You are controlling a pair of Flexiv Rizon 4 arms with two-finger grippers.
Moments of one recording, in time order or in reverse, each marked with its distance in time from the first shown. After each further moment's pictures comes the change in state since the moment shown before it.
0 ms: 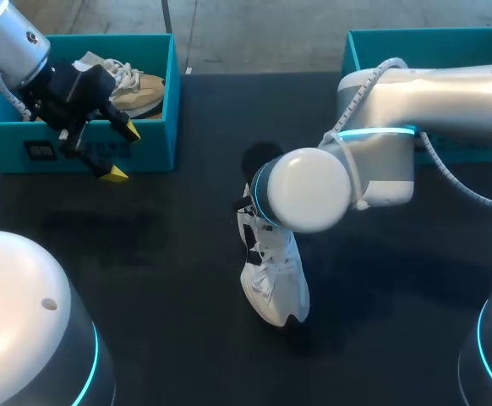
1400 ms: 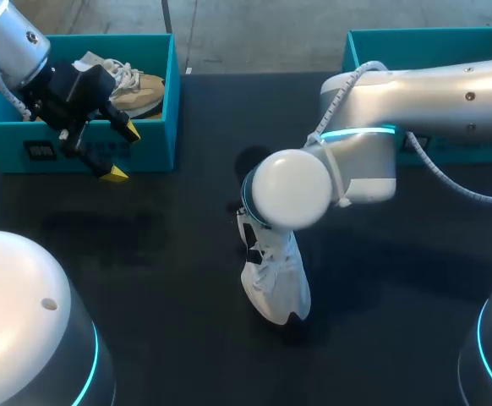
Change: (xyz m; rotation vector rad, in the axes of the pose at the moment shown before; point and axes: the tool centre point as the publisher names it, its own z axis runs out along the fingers) left arm 0.000 0.000 0.000 0.000 0.000 0.000; right arm 0.005 -0.006 0.031 0.036 -0.020 -0.005
